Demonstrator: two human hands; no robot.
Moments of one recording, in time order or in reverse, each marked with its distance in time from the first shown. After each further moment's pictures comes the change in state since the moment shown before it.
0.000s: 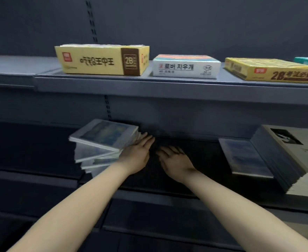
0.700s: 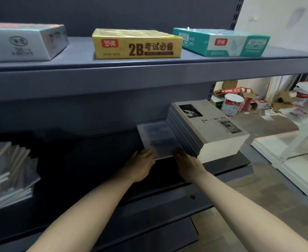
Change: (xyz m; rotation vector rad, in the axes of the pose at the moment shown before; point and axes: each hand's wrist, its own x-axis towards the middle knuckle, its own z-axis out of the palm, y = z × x) left_hand 0.132 0.237 0.115 -0.191 -0.374 0.348; right_hand -0.179 0.220 0.009 0.008 -0.262 0.694
